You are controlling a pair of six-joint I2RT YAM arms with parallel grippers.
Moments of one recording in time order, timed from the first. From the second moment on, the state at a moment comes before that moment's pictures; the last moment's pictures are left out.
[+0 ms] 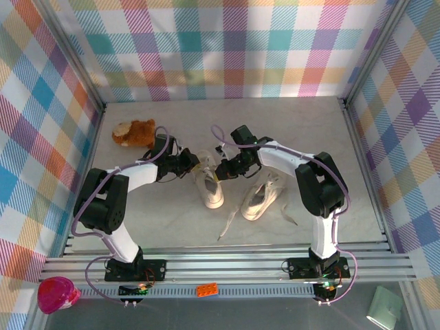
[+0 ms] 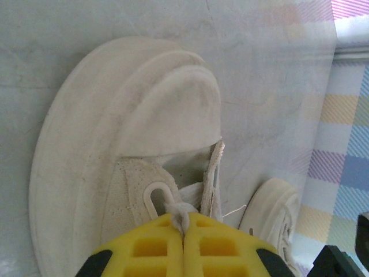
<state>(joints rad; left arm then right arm) -0.27 1.71 0.91 0.02 0.51 -0.93 0.60 1.96 1.40 -0.58 -0.69 0.18</state>
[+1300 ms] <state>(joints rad) -0.31 1.54 0.77 -0.12 0.46 -0.68 0.53 2.10 1.66 -0.83 -0.48 -0.14</state>
